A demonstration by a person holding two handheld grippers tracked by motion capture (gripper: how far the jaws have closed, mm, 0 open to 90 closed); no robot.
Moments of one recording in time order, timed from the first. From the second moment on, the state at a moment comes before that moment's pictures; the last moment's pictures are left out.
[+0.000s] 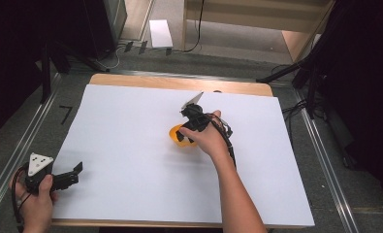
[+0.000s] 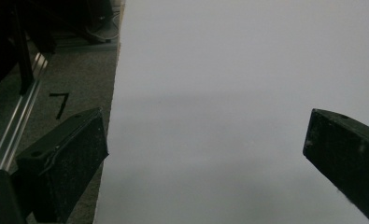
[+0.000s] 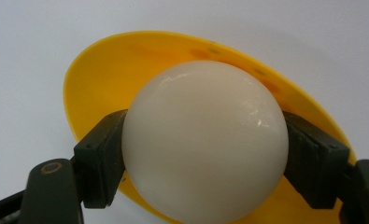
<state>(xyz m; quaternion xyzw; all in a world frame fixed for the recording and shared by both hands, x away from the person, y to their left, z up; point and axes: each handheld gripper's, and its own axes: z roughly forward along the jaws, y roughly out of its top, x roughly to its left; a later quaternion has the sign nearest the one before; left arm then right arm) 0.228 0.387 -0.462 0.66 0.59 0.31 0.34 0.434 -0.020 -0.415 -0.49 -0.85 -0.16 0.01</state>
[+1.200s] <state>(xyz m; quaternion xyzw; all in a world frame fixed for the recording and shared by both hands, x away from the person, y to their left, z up) 0.228 0.386 -0.462 0.67 0.58 0.31 0.34 0.401 -0.070 -0.374 -0.53 -0.81 -0.25 -0.02</state>
